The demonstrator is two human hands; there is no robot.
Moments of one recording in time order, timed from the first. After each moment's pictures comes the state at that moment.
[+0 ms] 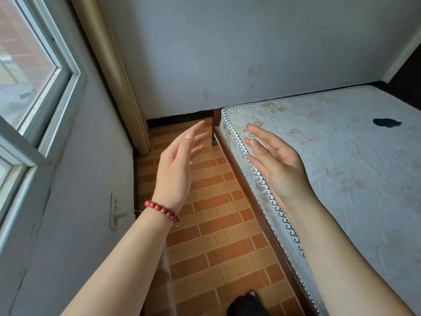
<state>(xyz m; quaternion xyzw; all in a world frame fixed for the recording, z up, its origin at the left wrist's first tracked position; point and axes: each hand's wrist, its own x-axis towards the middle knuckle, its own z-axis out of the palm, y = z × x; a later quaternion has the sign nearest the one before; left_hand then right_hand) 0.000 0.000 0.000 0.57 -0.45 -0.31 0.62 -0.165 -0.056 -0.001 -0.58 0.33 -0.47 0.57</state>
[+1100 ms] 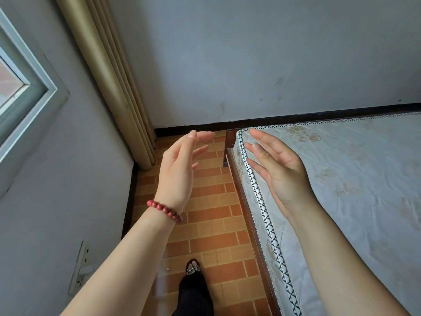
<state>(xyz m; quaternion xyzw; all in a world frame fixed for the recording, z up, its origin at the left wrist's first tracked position) 0.059 -0.341 -0.014 0.62 -0.37 -0.30 0.63 -0.095 -0.417 -0.024 -0.58 0.30 -0.43 0.63</state>
